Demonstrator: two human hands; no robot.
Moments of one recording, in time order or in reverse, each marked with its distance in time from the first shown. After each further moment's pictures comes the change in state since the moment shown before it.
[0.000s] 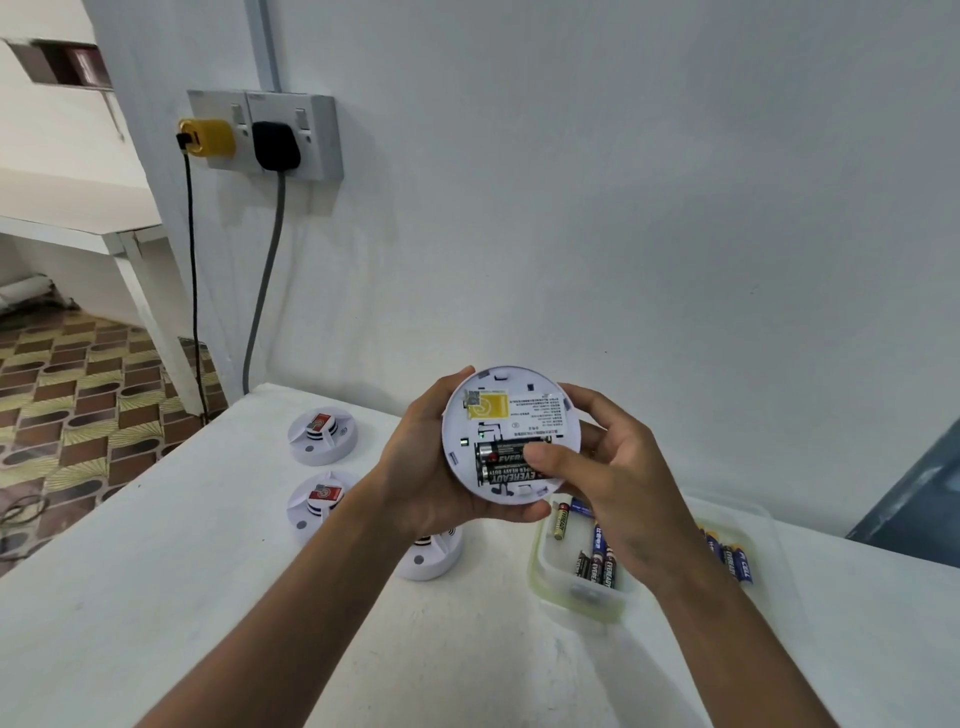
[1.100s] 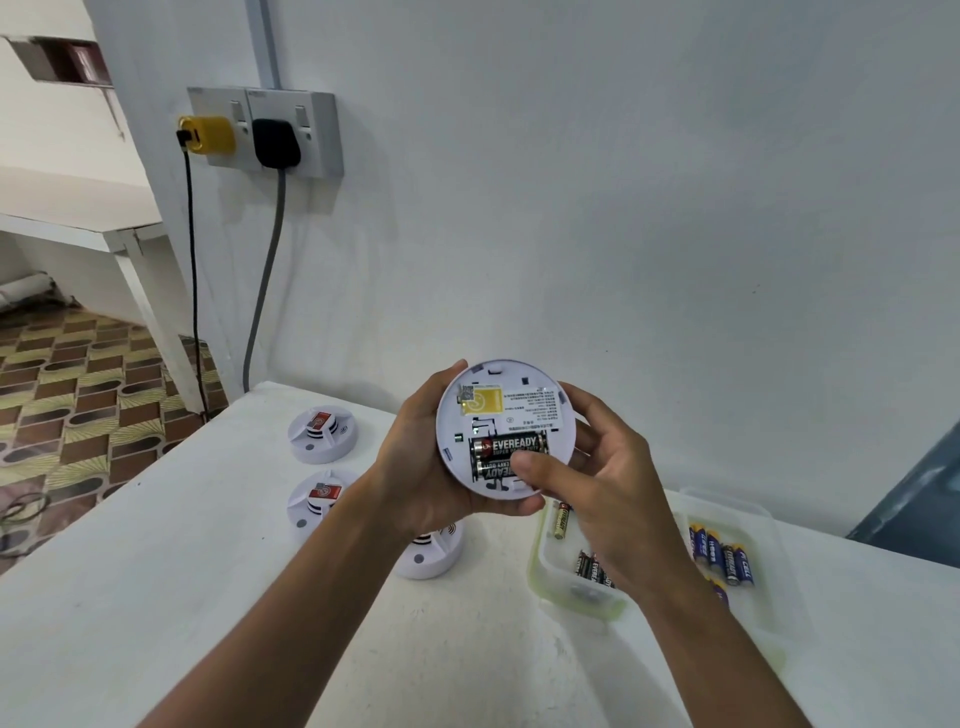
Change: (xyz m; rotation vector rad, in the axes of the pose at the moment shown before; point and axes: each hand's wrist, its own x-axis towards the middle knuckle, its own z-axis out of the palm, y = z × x) left_hand -0.001 0.001 0.000 0.001 -0.003 0.071; right_hand -0.003 0.014 0.007 -0.056 0.057 -0.058
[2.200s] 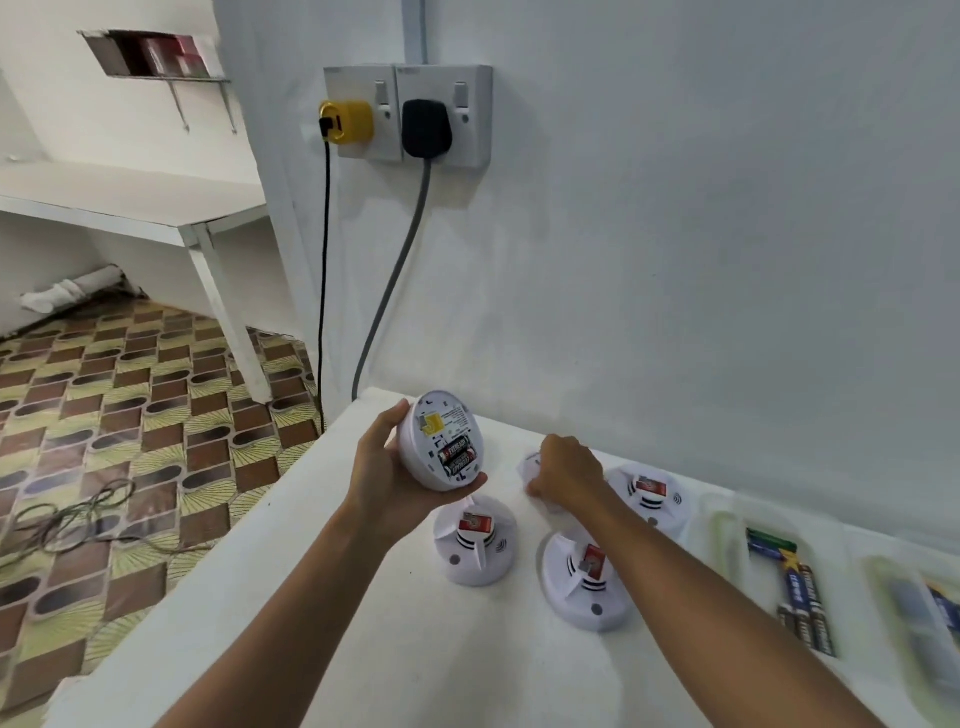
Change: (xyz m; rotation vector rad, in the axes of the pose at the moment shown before) left_hand -0.029 0.066 -0.216 -0.288 0.324 0.156; right_hand 0.169 0.173 0.139 -1.328 -0.166 0.323
